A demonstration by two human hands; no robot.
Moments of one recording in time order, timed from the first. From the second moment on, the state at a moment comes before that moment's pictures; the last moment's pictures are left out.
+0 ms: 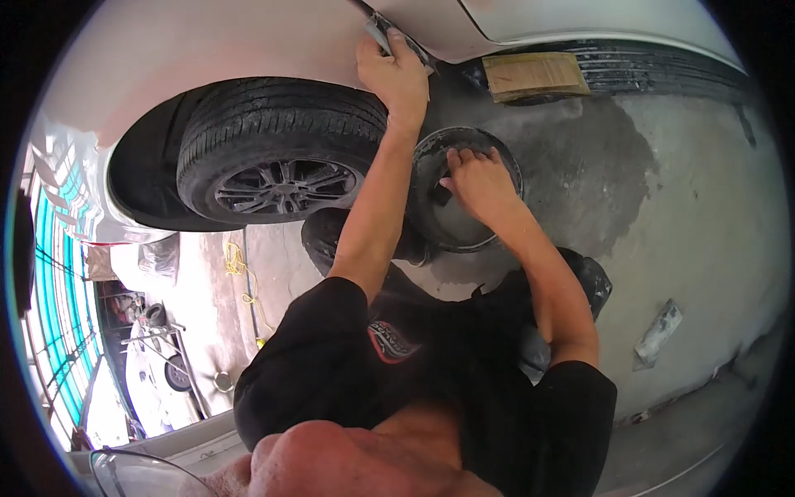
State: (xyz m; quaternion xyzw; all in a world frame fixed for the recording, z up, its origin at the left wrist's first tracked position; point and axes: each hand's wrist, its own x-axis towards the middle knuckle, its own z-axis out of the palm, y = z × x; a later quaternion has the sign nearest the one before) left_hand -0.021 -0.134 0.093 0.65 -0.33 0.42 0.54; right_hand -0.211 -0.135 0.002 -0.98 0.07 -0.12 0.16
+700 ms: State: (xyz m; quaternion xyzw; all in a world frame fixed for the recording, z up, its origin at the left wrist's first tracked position) left_hand -0.046 -0.148 0.145 0.63 -0.27 0.39 0.62; right_hand -0.210 -0.136 0.018 -0.98 0.04 -0.08 0.18
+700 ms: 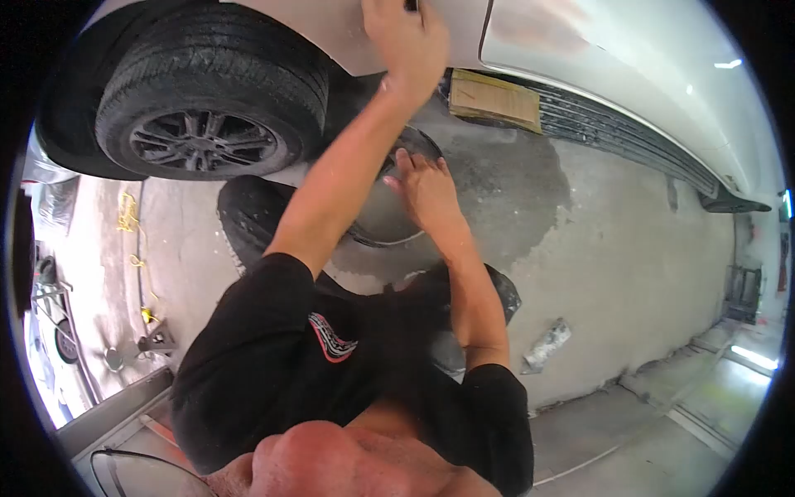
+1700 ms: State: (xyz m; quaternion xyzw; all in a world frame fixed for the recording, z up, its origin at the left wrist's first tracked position) left_hand -0.037 -0.144 0.167 0.64 -0.29 0.37 0.61; right_hand -0.218 -0.135 0.000 -0.98 0.06 -0.04 0.17
